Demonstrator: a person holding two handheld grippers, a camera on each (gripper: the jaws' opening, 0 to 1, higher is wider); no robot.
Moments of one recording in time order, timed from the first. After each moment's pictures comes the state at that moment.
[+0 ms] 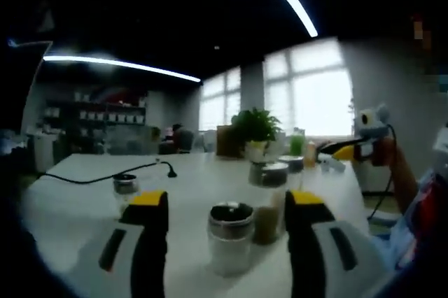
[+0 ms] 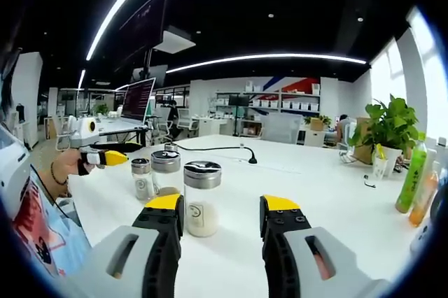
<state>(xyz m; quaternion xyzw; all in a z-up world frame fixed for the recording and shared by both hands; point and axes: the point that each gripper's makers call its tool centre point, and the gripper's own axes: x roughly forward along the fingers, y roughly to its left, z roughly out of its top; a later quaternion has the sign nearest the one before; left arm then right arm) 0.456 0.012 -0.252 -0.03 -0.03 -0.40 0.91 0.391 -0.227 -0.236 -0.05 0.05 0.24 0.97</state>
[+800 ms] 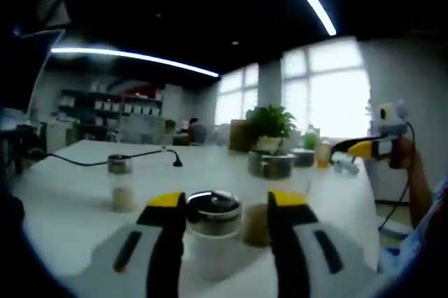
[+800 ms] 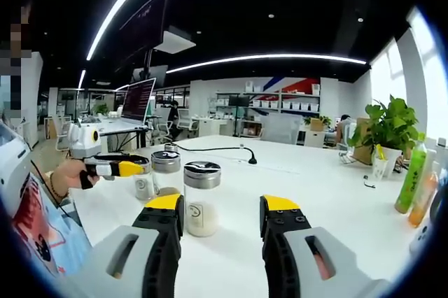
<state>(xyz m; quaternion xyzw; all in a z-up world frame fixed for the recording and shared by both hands) 0.462 -0.013 -0.272 -0.05 -0.01 -0.36 0.93 0.390 -0.229 -0.233 -0.05 0.05 0.24 0.97</state>
